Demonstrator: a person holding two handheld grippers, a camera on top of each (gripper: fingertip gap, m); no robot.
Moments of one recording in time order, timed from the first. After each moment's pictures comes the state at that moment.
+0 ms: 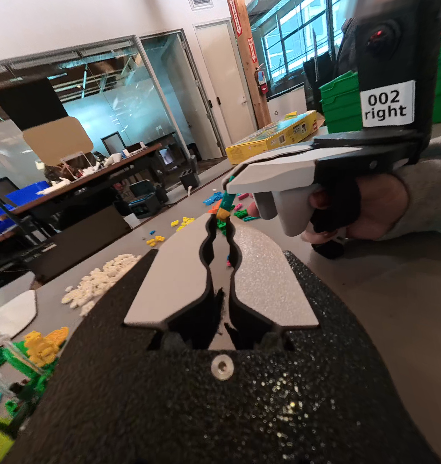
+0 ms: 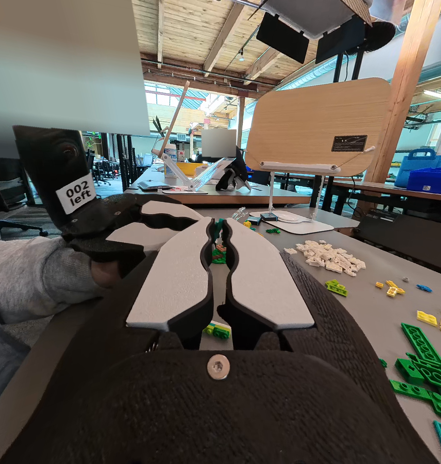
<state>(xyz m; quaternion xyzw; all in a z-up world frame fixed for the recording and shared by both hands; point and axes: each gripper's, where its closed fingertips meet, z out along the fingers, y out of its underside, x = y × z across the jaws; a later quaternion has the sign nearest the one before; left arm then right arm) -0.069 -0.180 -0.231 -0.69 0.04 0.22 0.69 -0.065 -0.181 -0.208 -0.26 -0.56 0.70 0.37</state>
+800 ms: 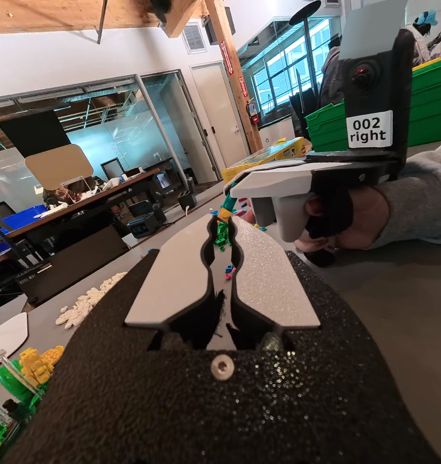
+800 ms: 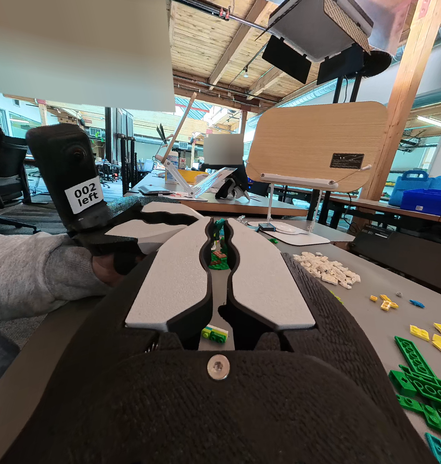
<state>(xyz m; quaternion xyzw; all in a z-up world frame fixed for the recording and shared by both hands) -0.063 -0.185 -0.221 -0.66 0.06 0.21 0.72 -0.059 -0.181 -0.204 -0.23 -0.55 0.70 0.39</state>
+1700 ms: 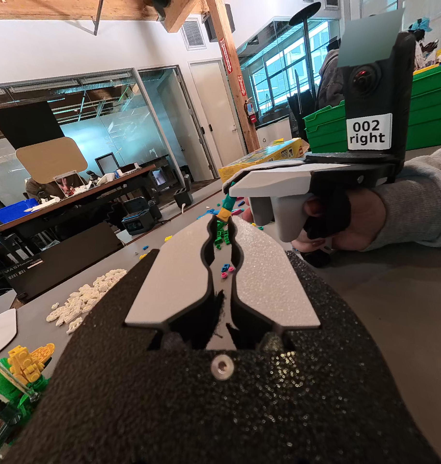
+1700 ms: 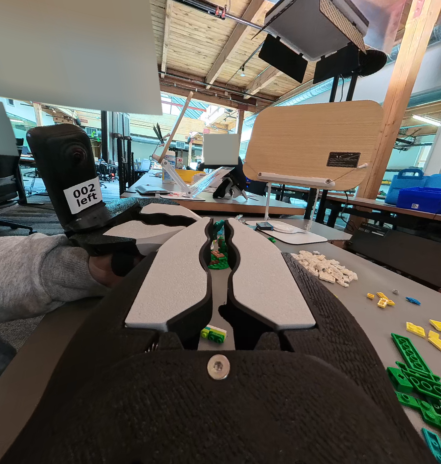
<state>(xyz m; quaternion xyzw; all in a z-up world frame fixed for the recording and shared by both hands) -0.063 -0.184 -0.223 -0.66 0.06 0.19 0.72 -0.060 -0.180 -0.204 -0.23 -0.55 0.70 0.39</state>
